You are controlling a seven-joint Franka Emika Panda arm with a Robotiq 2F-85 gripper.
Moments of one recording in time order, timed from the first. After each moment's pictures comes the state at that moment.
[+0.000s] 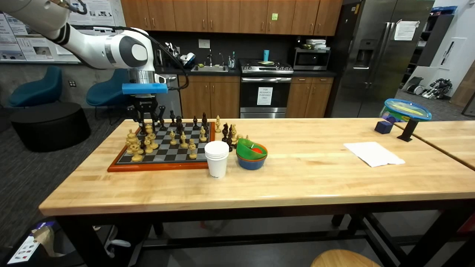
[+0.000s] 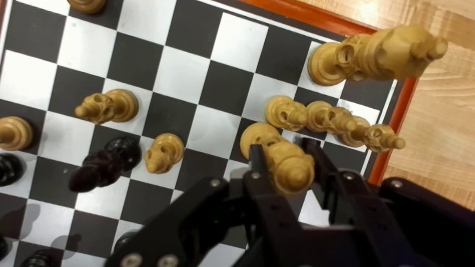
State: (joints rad) arm -0.05 0.21 0.00 -1.88 -0.07 1.91 -0.54
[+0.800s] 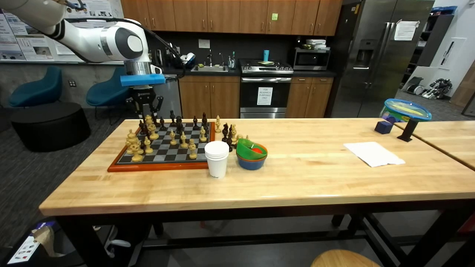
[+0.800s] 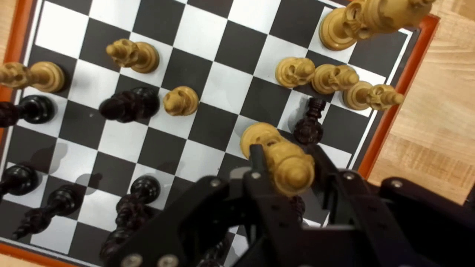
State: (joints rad) arm -0.02 0.24 0.02 -1.80 -0.11 1.91 -0.54
